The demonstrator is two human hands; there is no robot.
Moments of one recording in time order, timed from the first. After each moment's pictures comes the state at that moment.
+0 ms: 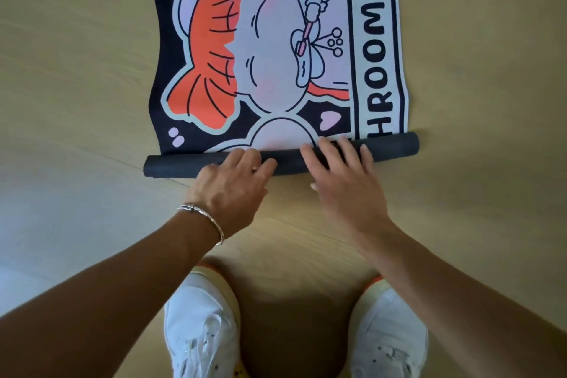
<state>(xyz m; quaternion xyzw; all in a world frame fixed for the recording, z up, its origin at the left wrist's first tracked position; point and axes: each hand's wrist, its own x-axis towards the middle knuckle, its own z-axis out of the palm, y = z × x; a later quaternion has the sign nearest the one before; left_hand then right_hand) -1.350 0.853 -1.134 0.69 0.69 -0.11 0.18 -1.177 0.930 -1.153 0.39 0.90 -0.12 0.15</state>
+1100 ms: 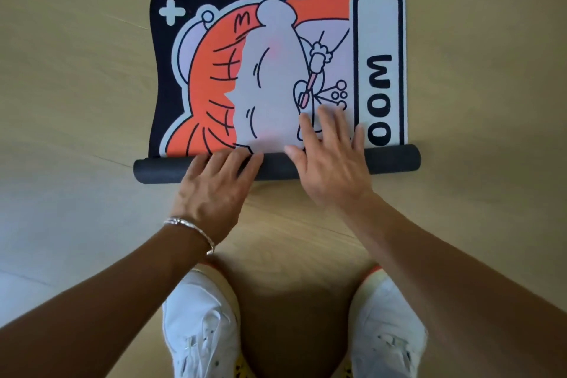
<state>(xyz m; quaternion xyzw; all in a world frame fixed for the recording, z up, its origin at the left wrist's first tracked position) -1.357 0.832 -1.150 0.71 0.69 -0.06 0.12 -1.201 0.942 -1.158 0.46 0.86 -0.18 0.13</state>
